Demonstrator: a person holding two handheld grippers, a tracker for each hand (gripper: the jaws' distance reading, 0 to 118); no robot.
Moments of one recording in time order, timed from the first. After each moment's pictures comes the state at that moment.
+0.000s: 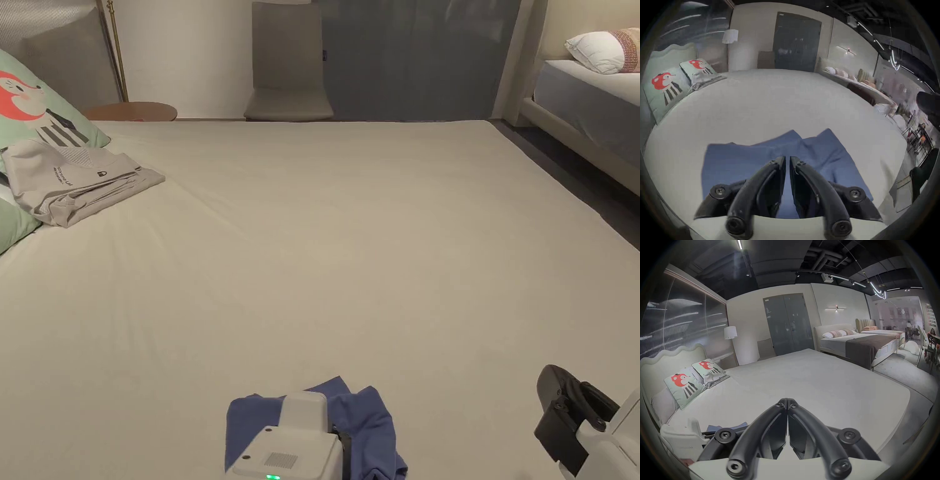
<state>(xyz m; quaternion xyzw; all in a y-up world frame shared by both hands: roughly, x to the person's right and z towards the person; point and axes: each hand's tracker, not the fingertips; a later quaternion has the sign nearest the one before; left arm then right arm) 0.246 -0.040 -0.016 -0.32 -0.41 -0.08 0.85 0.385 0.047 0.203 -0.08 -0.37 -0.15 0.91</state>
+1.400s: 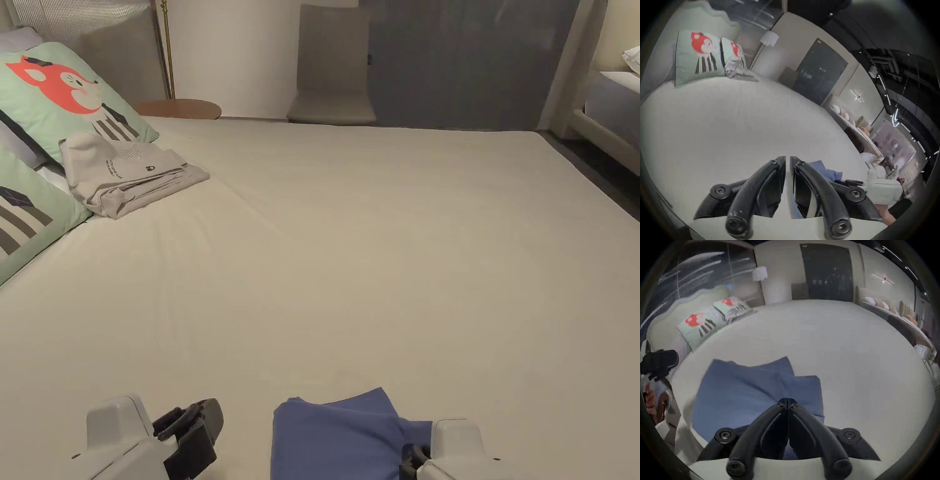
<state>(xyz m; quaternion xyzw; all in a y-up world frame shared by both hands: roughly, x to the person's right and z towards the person) 0.053 0.006 -0.114 -0.34 -0.39 0.16 0.84 0.351 -0.055 0.051 -0.36 -0.19 -0.14 0.90</state>
